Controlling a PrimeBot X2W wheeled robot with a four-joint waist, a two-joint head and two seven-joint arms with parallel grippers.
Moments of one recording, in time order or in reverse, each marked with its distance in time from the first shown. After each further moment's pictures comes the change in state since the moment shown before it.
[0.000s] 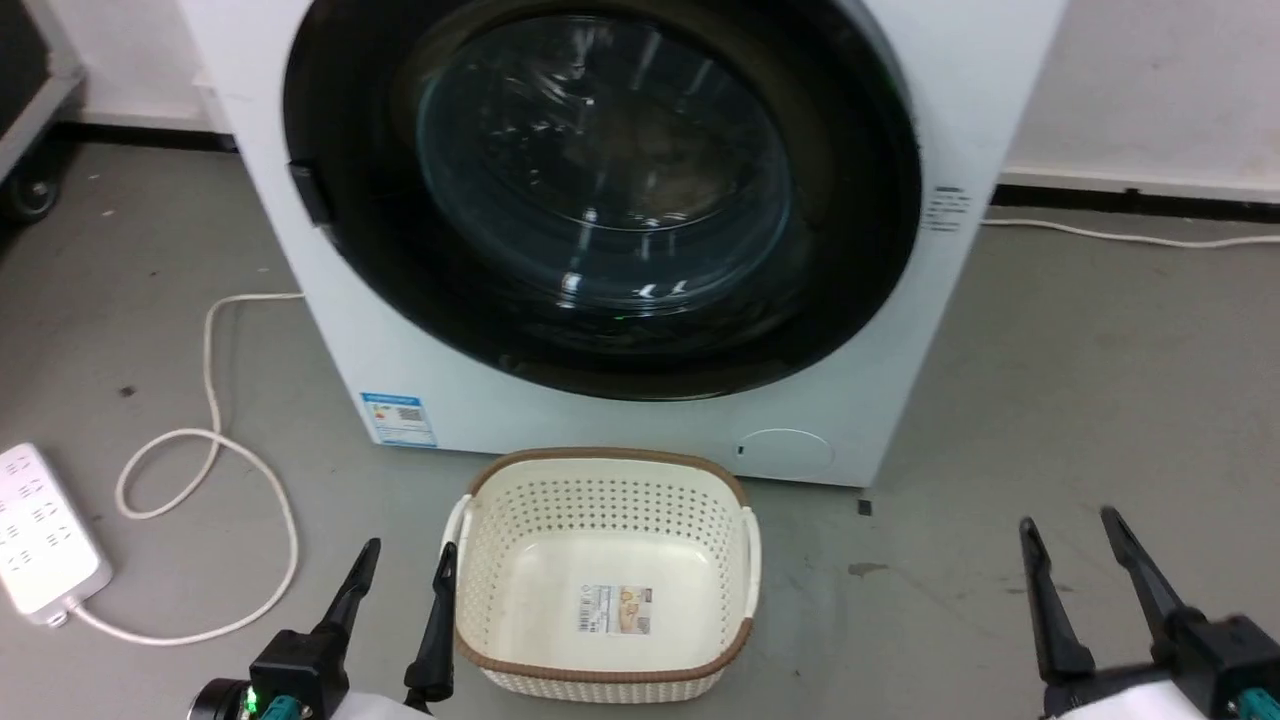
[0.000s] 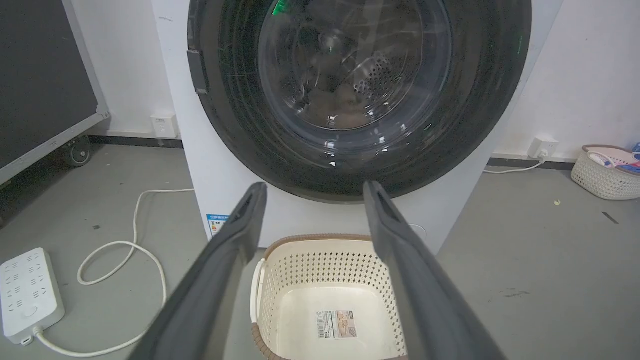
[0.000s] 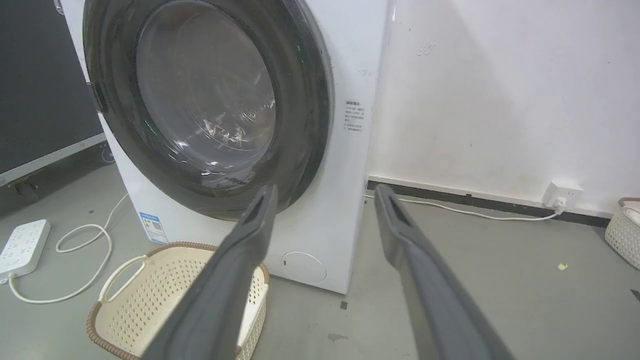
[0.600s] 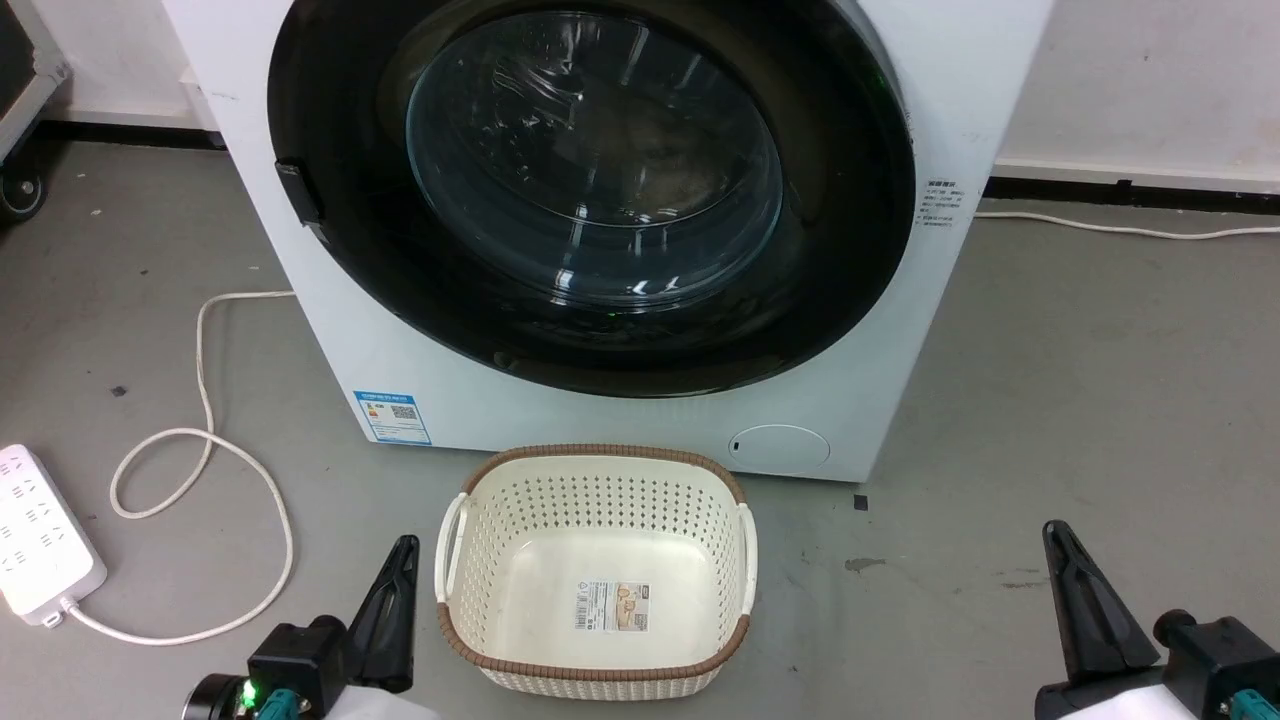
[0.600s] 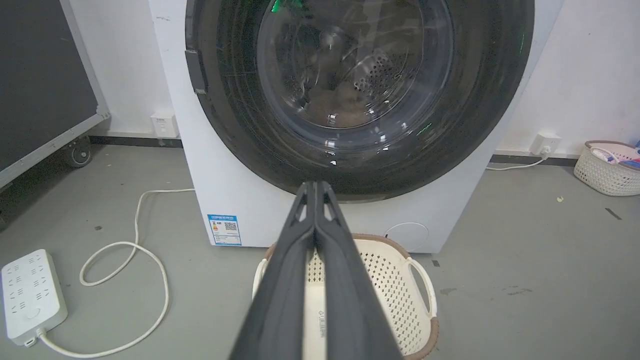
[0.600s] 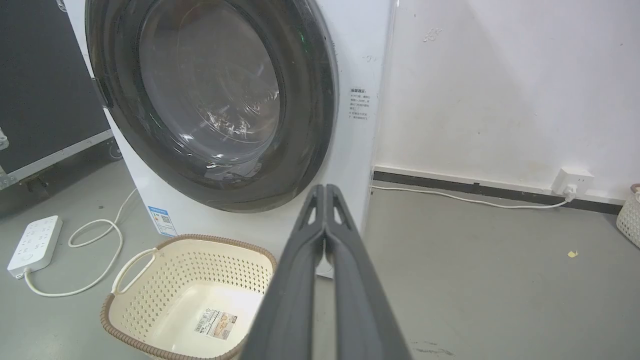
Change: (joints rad) left arm -0.003 -0.002 0.007 -0.012 0.013 0.004 0.018; right arm 0.016 0.000 0.012 -0.005 0.028 0.000 0.018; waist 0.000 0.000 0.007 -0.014
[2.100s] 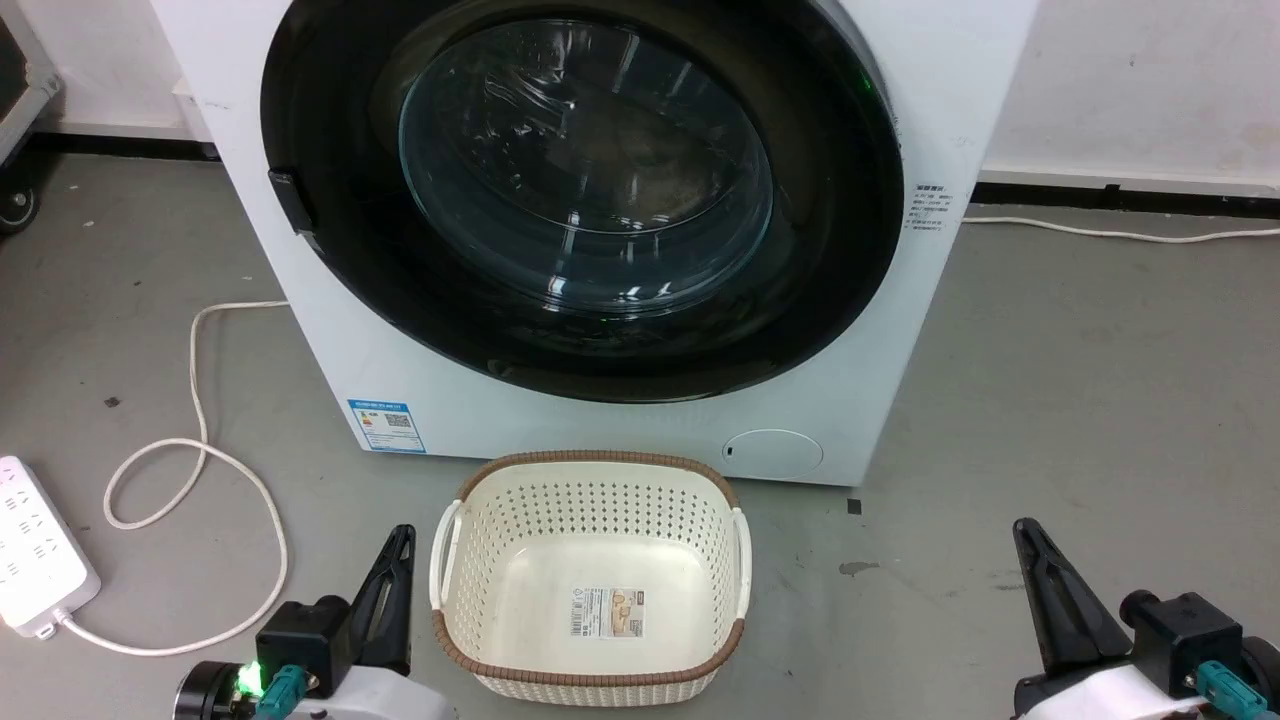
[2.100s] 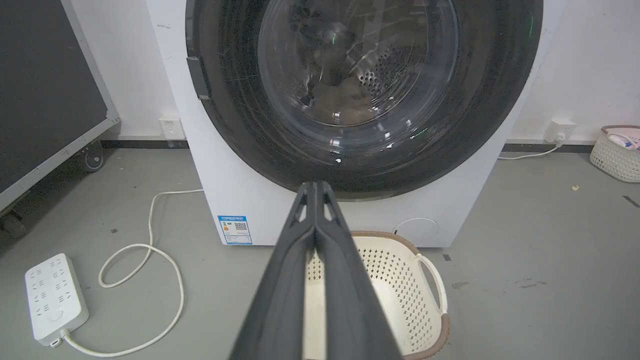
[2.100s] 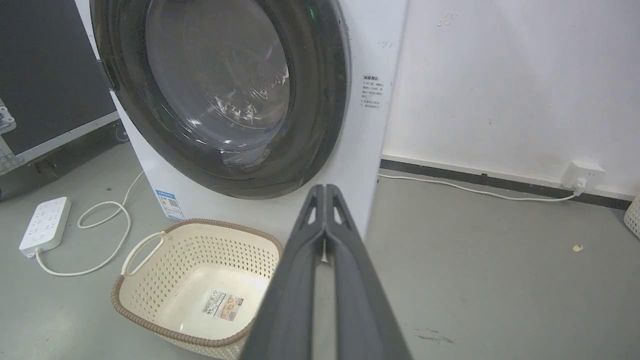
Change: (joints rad) left arm -0.002 -0.006 0.006 -0.058 0.044 0.048 0.093; right arm -0.016 0.000 0.035 -0.015 -0.008 0.000 0.094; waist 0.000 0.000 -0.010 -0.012
